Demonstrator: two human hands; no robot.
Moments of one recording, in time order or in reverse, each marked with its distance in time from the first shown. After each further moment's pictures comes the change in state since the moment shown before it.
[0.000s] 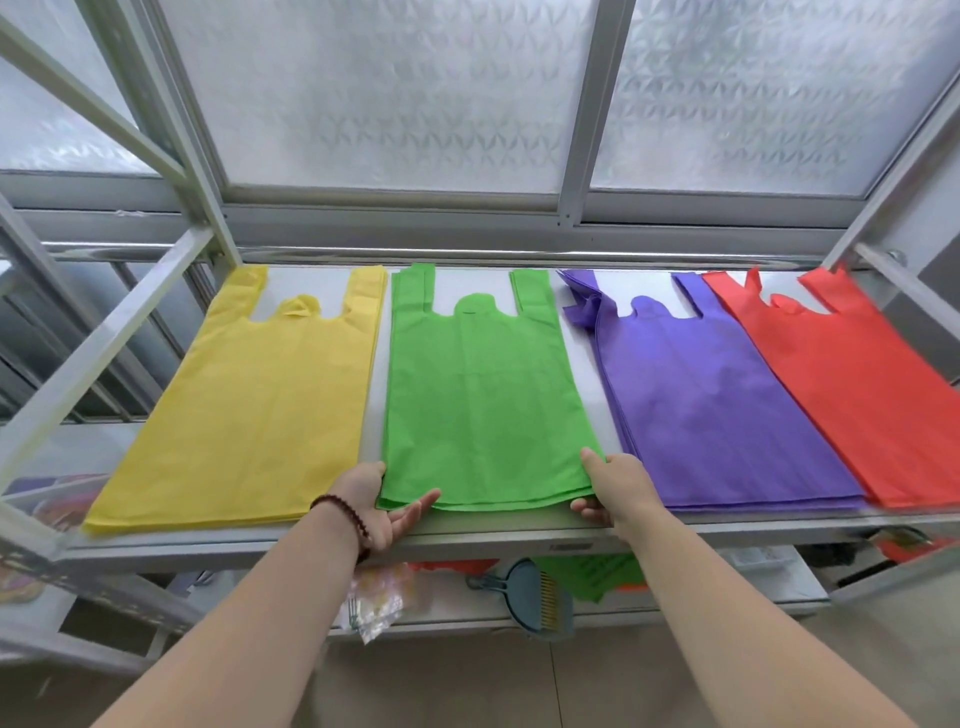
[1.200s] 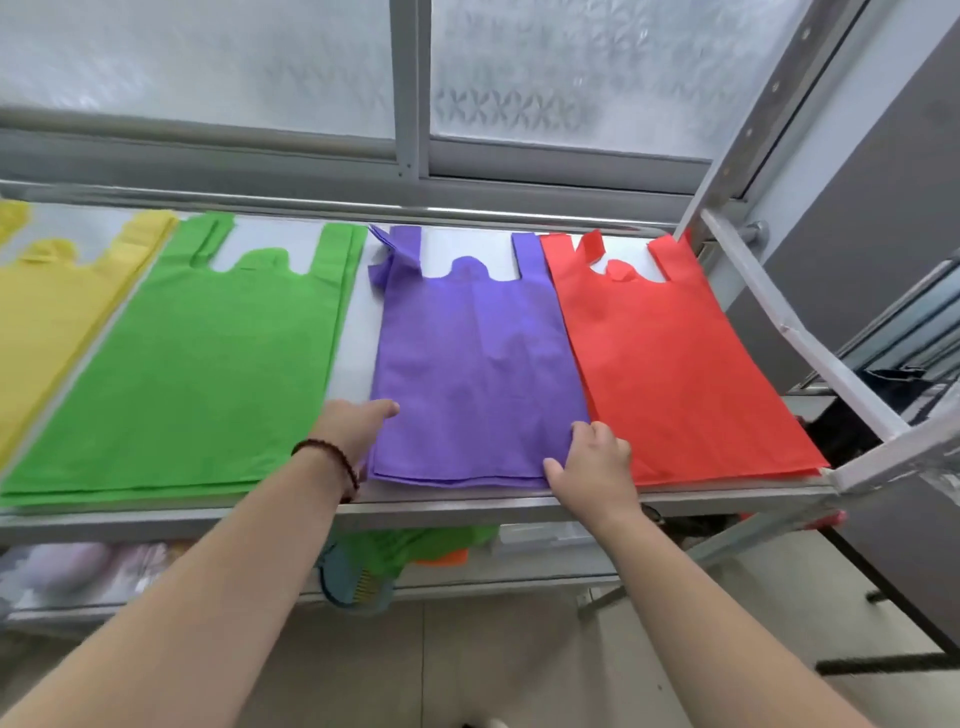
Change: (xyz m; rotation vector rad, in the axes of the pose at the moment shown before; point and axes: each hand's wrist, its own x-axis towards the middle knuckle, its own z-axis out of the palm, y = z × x) left_hand -0.013 -0.118 0.262 0.468 0.104 0.418; right_hand 0.079 0.057 -0.252 -0.992 0.195 -0.417
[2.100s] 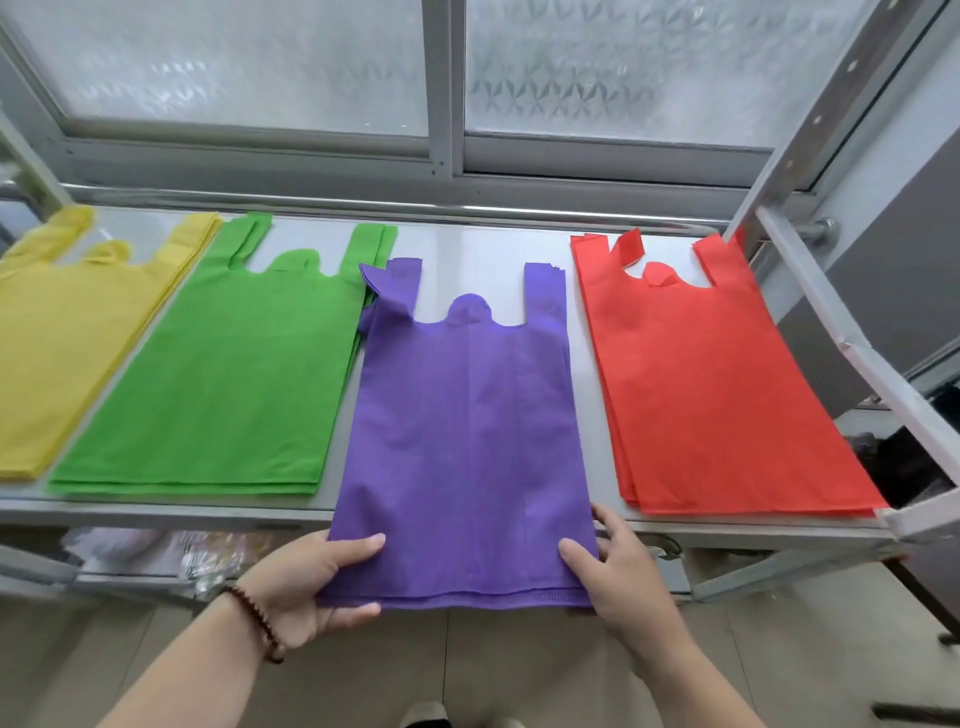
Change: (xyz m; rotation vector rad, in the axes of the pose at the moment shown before) left_hand -0.059 -0.067 -0.034 -0.173 -0.249 -0.355; right_hand -0.067 0.023 -0.009 0.993 -0.323 0.155
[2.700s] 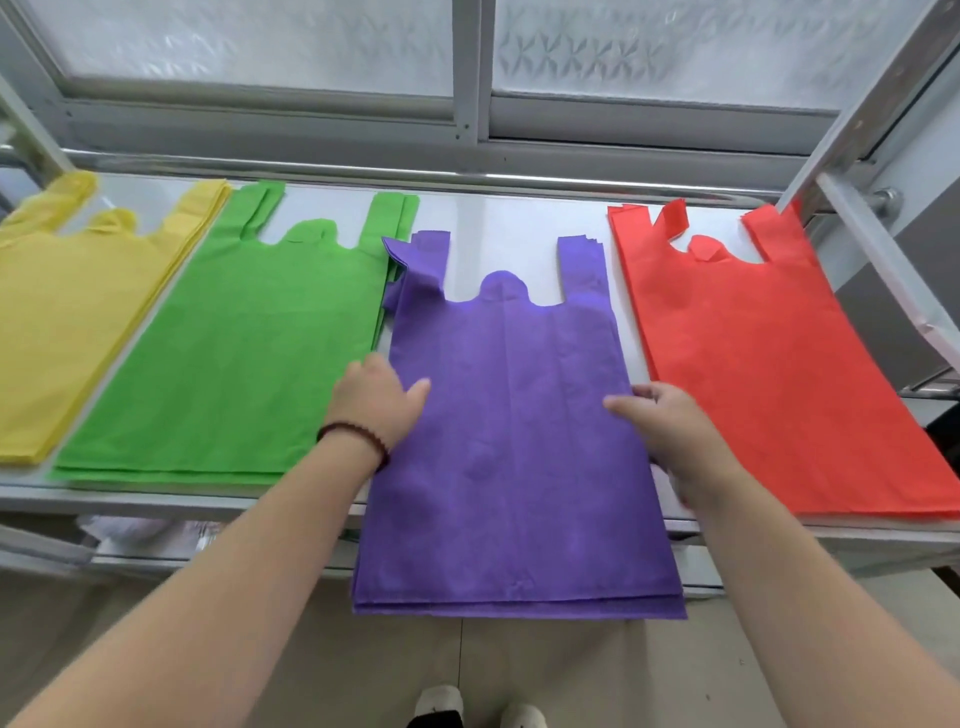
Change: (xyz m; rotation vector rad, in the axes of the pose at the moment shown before) left_hand 0.064 0.100 0.023 1.019 0.654 0.620; right_hand 0.105 -0.062 -0.009 -0.035 0.061 -0.005
